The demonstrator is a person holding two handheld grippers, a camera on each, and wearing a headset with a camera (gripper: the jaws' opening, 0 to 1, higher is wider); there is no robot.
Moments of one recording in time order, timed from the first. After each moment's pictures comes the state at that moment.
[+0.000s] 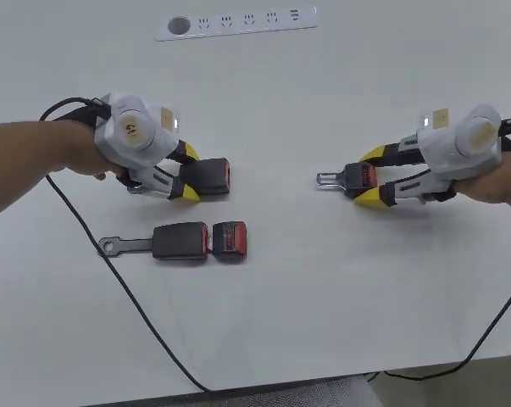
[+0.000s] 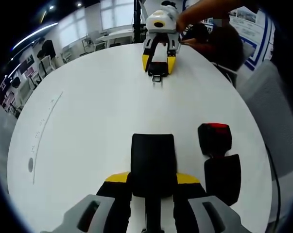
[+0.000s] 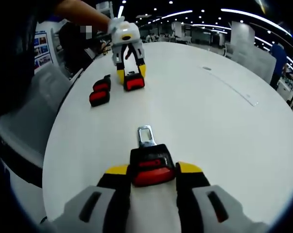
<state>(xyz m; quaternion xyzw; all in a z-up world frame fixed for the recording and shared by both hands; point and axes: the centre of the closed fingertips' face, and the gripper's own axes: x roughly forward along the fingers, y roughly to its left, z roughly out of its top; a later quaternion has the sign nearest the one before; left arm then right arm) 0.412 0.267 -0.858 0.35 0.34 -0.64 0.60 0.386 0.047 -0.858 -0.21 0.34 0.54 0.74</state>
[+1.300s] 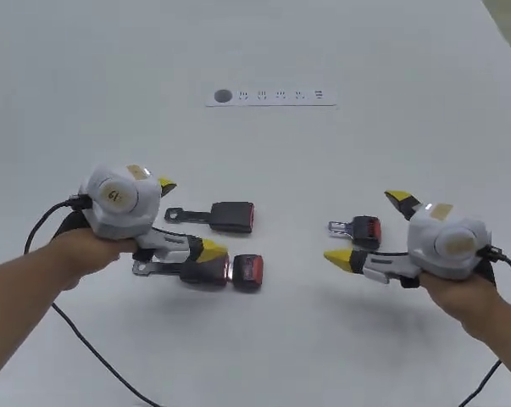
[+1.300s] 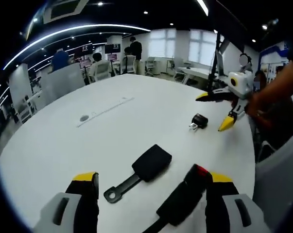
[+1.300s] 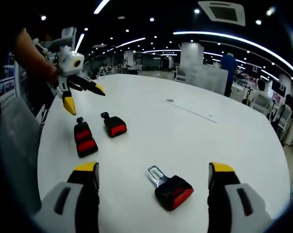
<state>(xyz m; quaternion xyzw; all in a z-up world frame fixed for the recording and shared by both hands) 0.374 0.308 -0.776 0.11 0.31 -0.40 0.86 0.378 0.082 -0.794 -0.12 0.23 0.36 0.90</state>
